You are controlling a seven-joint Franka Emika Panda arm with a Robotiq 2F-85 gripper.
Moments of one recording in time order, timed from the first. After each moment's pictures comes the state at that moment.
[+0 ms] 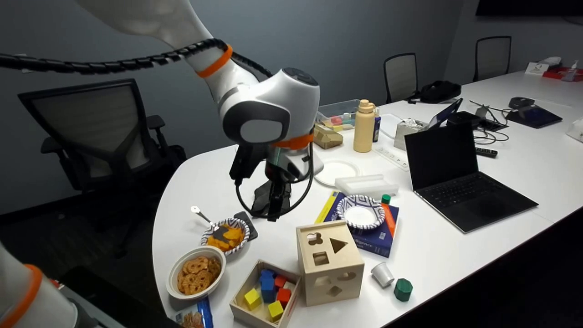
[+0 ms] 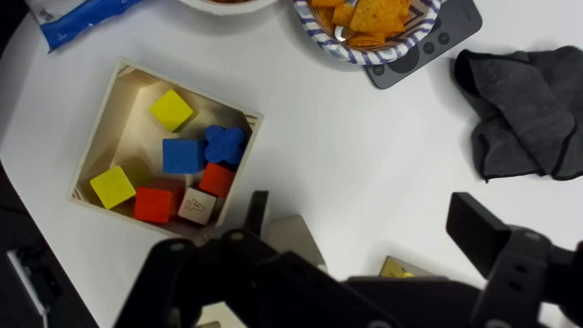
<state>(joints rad) -0.21 0.09 -0.22 -2.49 0.39 2.43 0.41</state>
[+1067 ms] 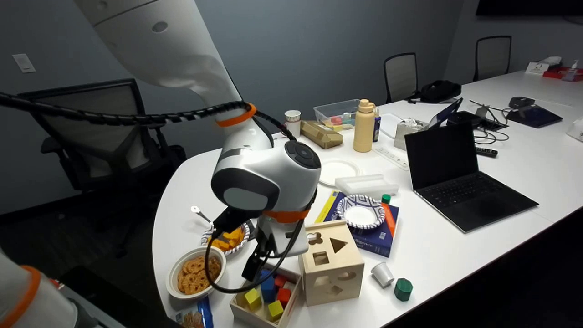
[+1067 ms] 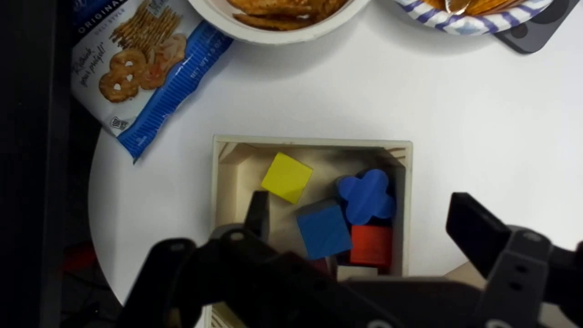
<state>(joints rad) -0.27 0.25 -0.27 -2.62 0.58 2.54 0.44</state>
